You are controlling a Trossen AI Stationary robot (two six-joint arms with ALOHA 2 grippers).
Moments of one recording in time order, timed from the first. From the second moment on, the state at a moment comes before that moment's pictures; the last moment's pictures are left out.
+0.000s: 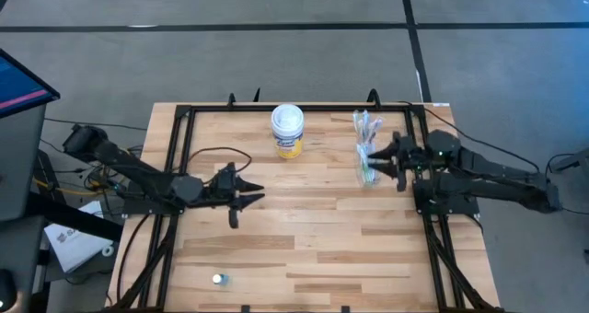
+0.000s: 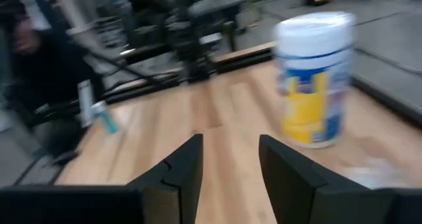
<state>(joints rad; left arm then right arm) -0.39 1.05 0.43 0.57 -0.55 -0.22 -0.31 0.41 0.40 -0.19 -0.24 0.19</state>
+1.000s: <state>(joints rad) -0.38 0.45 0.13 0.25 -0.61 -0.20 0.35 0.32 0.04 0.30 0.00 0.08</state>
